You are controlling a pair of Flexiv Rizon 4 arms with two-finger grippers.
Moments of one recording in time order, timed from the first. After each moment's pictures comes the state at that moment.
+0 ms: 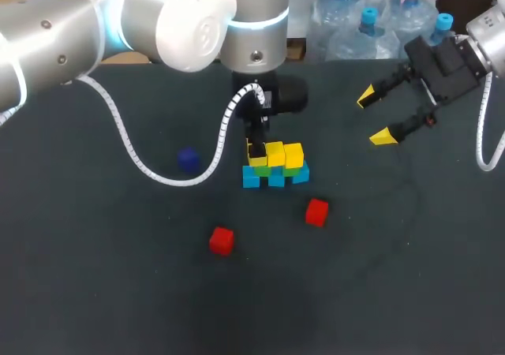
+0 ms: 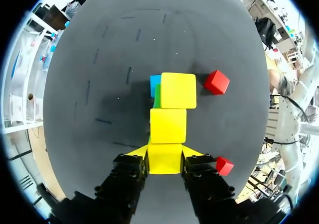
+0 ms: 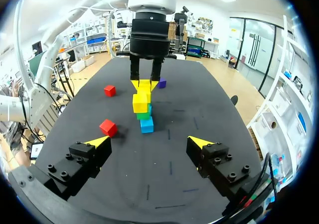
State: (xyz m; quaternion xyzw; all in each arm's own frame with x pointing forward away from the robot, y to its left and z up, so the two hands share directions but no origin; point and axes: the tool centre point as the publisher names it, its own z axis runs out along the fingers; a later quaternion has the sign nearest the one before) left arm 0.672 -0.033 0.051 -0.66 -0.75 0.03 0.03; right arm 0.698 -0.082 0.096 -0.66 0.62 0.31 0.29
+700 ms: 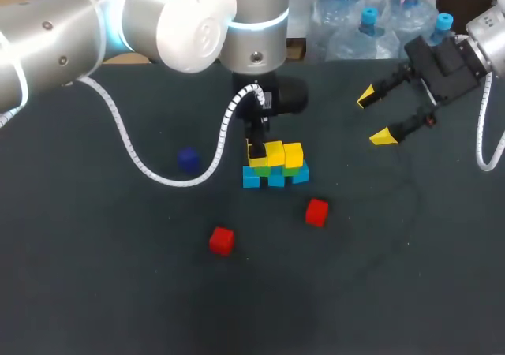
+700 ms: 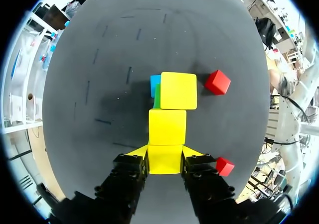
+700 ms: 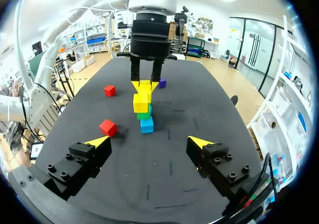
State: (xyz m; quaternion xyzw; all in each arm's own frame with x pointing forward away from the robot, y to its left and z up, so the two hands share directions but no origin) left arm 0.673 -0.033 0.049 -0.66 -0.75 0.03 0.03; right arm 0.698 -0.082 0.096 -0.66 0.62 0.31 0.29
